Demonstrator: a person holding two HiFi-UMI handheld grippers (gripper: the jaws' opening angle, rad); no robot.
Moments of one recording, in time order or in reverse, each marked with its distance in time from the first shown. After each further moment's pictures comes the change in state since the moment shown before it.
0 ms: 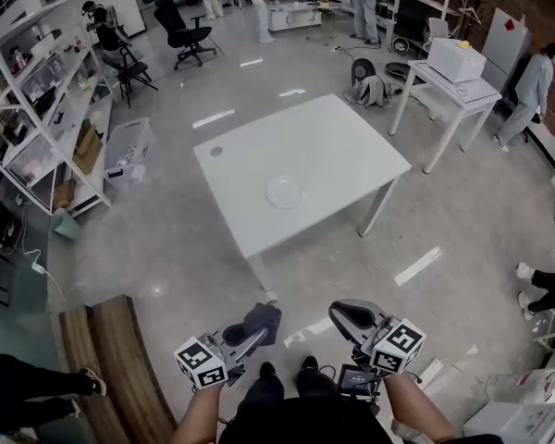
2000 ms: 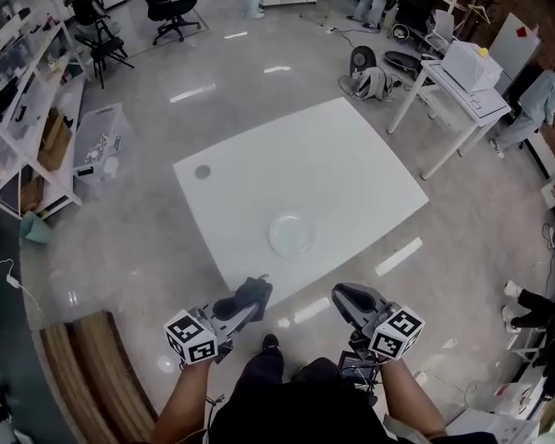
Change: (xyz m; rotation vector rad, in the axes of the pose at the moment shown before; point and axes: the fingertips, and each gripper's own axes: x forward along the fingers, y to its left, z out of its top) left arm 0.107 0.308 0.103 -0.054 0.049 -0.029; right arm 0.219 -0.227 0.061 0.092 0.050 -0.125
